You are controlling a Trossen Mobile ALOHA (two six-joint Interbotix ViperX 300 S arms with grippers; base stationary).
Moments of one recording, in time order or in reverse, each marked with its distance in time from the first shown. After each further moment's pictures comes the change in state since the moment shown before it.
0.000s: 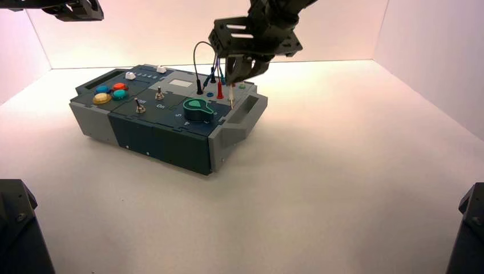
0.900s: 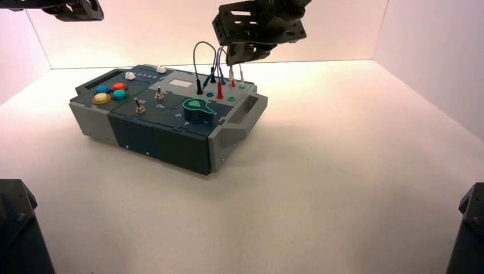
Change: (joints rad) left arm 0.000 0.000 0.000 -0.002 0.000 0.002; right arm 0.002 -0.023 0.038 -0.025 -0.175 -0.002
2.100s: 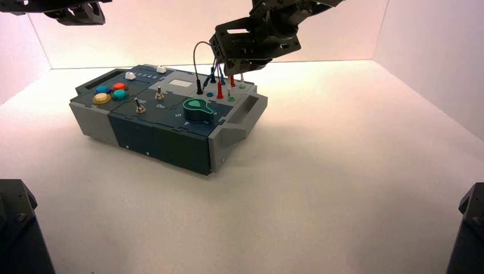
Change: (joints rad) left arm -0.002 0.018 0.000 0.000 -0.002 0.000; right arm 0.018 0.072 0.008 -0.028 -0.100 0.000
